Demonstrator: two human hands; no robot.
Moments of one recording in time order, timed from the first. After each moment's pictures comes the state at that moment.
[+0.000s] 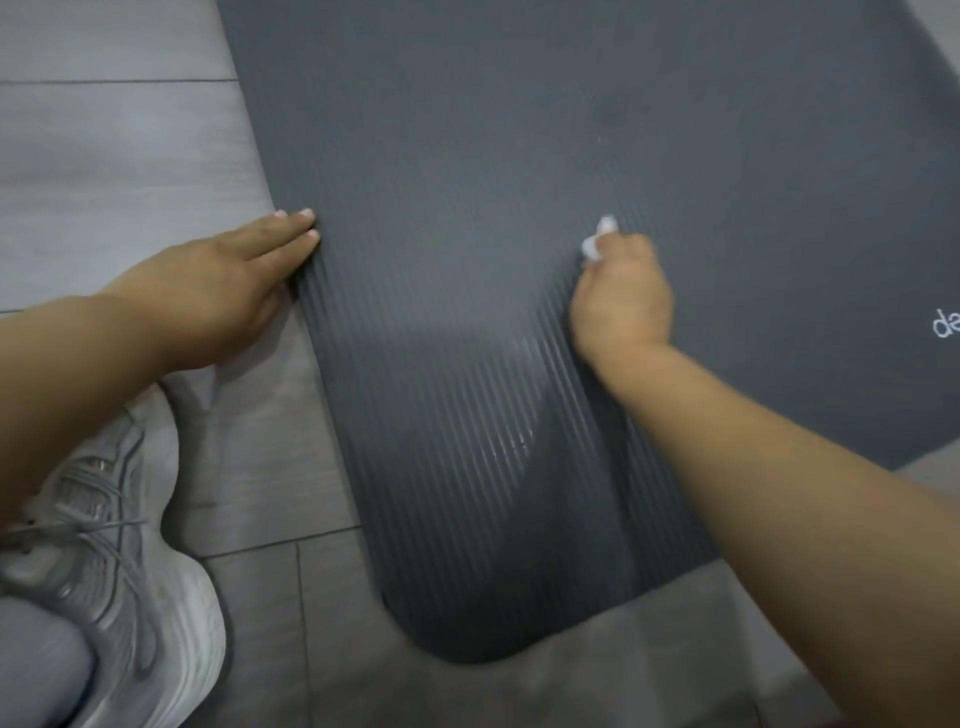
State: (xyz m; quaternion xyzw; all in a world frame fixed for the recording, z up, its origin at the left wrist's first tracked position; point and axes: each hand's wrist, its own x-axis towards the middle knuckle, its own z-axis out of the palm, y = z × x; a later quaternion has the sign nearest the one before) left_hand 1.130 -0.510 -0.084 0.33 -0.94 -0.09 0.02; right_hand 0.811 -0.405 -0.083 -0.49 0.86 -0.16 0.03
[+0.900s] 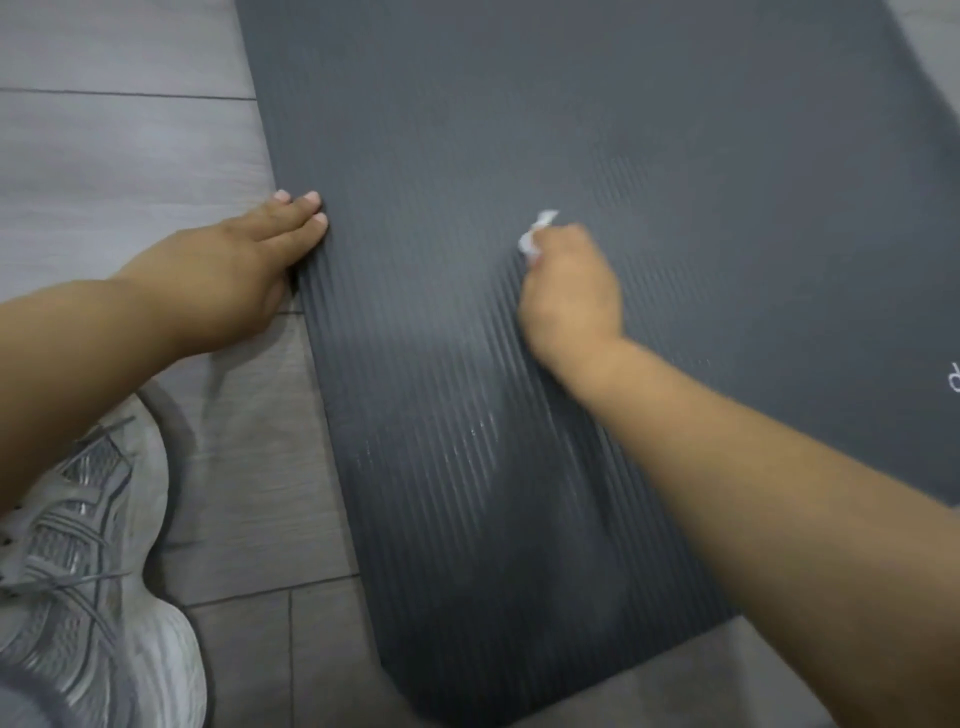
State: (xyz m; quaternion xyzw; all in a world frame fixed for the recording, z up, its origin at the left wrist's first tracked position) left_hand 1.130 -0.544 -0.104 0.35 -0.93 -0.09 0.07; right_hand 0.844 -0.456 -0.090 -0.59 0.79 -0.17 0.06
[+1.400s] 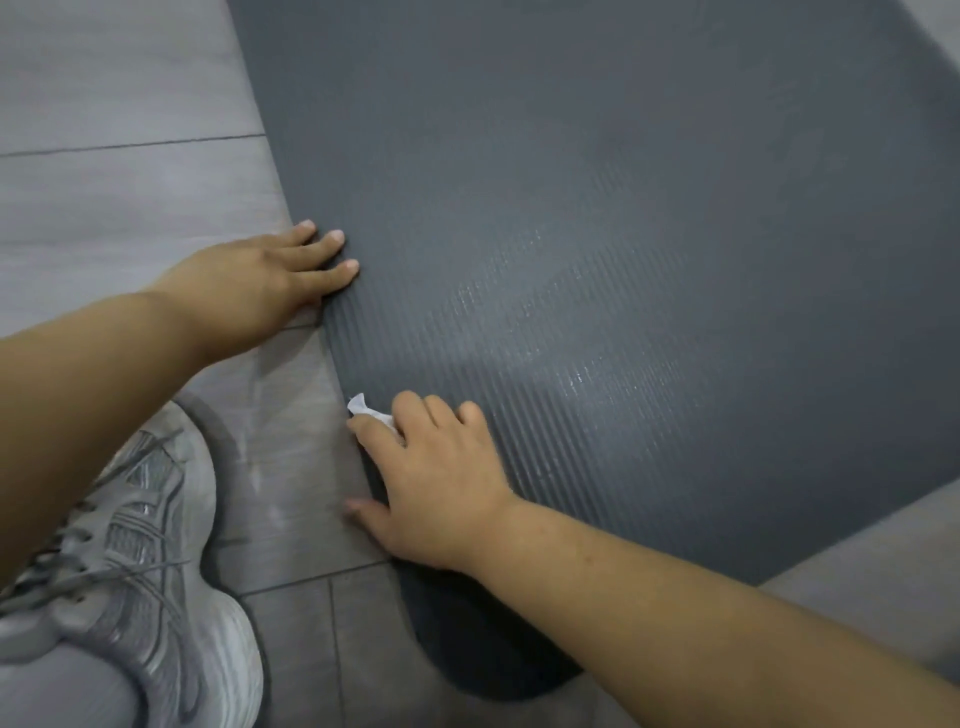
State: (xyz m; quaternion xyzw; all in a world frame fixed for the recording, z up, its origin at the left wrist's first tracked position) left_hand 1.122 -0.550 -0.075 0.17 -0.98 0.04 0.00; right_hand 0.967 -0.348 -0.072 -0.75 0.64 -0.07 0.15
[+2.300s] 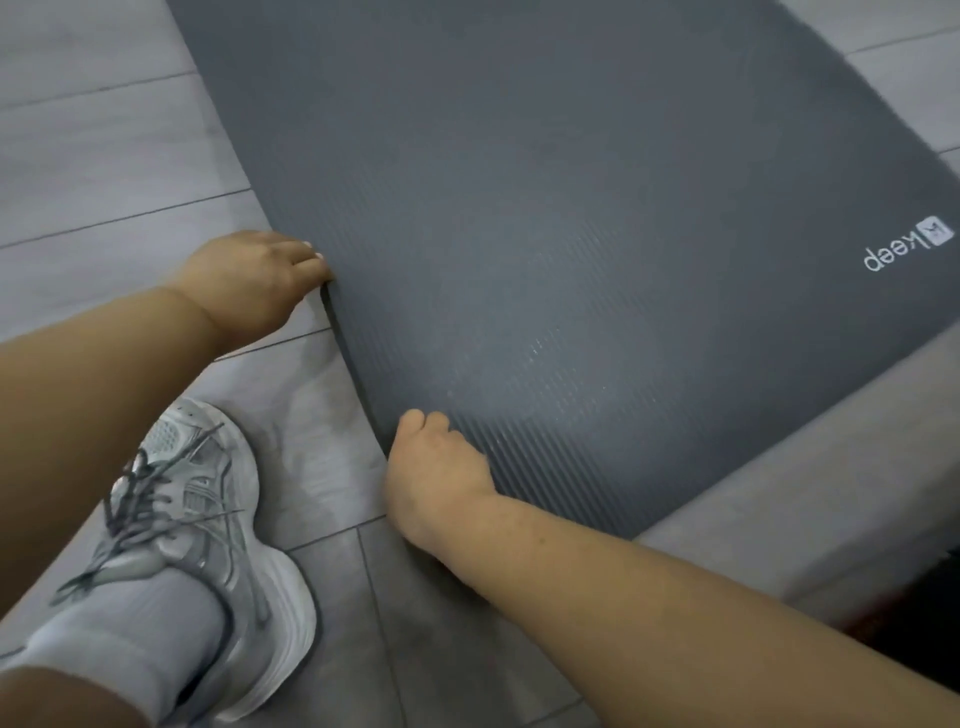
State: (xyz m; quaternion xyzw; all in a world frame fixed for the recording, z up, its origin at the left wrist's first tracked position) left_hand 1.104 -0.537 -0.016 0.13 -0.99 0.04 0.05; right_hand 0.989 -0.323 -0.028 -0.58 0.74 0.03 0.33
